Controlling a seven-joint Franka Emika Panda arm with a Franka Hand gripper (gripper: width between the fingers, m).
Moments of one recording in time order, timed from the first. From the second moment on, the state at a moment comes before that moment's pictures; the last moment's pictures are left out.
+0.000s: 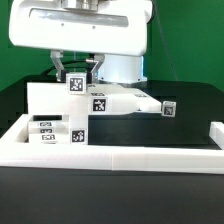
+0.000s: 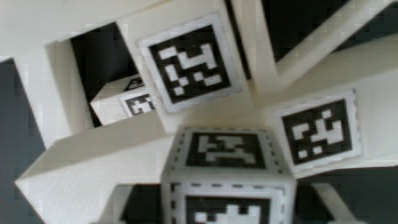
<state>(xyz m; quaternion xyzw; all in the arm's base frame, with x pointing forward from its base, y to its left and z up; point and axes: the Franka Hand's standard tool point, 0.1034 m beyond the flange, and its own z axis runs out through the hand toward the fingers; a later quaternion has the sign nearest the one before) 0.609 -0.113 0.117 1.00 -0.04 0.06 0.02</state>
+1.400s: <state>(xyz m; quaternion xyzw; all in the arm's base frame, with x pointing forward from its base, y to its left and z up) 0.610 -0.107 0.117 0.87 -0.50 0.06 -0.02</state>
